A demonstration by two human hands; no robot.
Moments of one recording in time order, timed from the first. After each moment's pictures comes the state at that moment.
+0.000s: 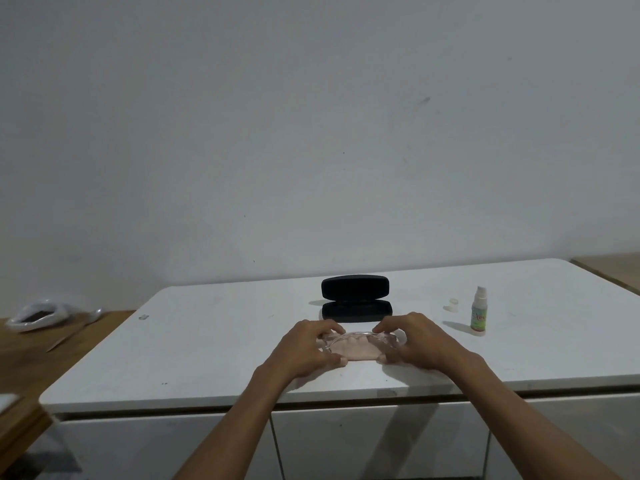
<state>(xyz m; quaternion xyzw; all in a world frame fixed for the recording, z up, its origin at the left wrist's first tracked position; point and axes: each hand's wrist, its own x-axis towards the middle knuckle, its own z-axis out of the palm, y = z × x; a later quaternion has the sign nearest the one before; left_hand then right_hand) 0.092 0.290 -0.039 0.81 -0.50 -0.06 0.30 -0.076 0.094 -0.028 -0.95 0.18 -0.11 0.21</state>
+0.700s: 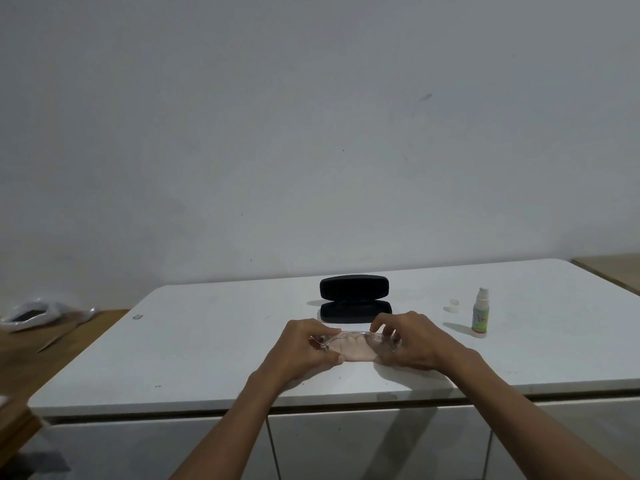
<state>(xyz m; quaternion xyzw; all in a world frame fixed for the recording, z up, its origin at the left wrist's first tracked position) 0.092 0.292 -0.044 0.78 -0.47 -0.07 0.41 -0.067 0.090 -0.027 -0.97 0.15 -0.08 0.17</state>
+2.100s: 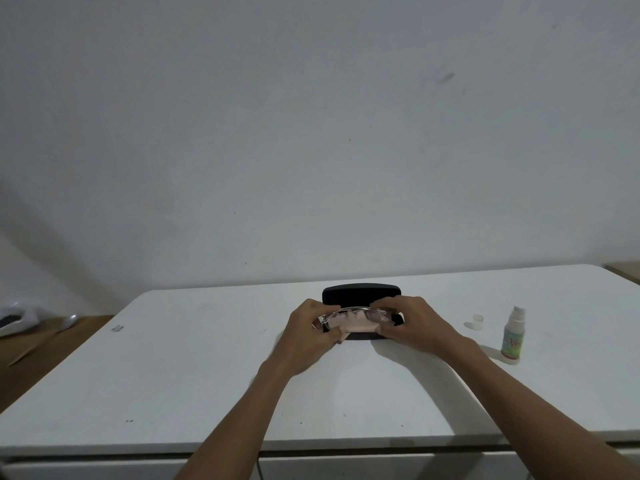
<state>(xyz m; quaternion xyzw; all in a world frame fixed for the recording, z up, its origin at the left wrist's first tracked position) 0.158 0.224 -0.059 0.77 -0.41 -0.05 0.49 0.001 0.036 -0.031 -0.94 0.14 -0.19 0.26</state>
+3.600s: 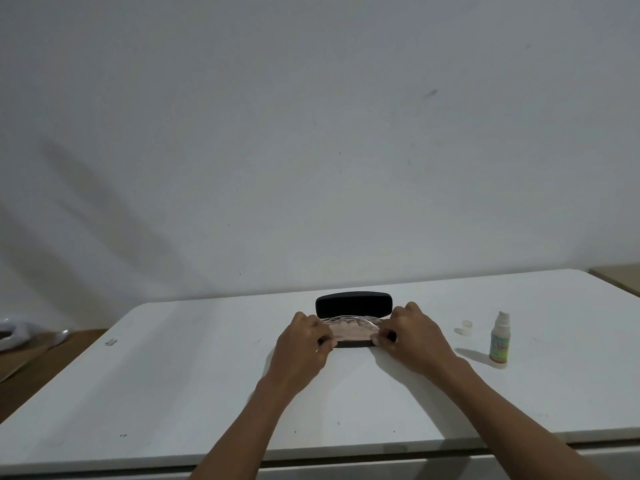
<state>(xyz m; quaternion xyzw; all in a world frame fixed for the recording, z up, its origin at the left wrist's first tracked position) 0.146 0.229 -0.062 0.79 -0.50 0.19 0.30 -0.007 0.045 -0.048 -0.95 0.21 -0.22 0.05</state>
